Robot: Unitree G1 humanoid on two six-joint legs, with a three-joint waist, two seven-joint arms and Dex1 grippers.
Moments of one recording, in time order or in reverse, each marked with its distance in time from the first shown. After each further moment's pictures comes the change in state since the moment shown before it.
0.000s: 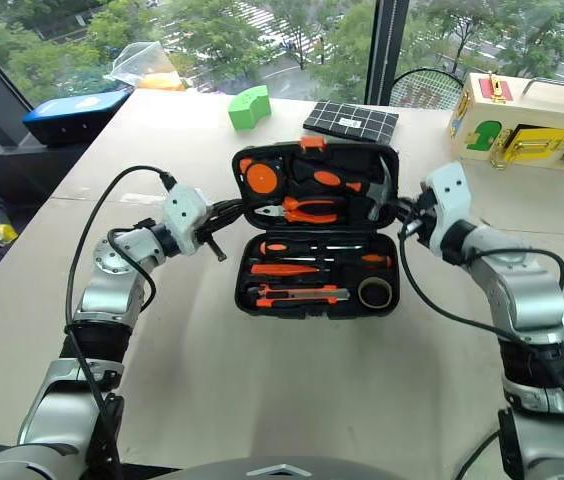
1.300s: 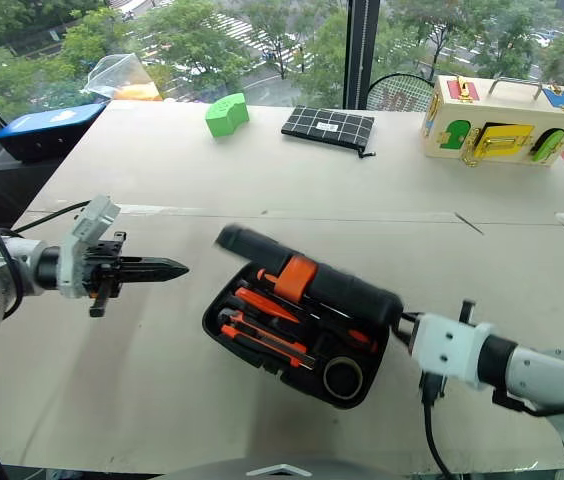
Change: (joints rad) left arm 0.178 0.548 0.097 -0.294 -0.553 0.943 -0.623; right arm 0.800 -0.432 -0.009 -0.622 -0.213 -0.389 0.246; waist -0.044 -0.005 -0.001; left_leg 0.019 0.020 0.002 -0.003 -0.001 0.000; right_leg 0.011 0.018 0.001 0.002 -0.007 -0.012
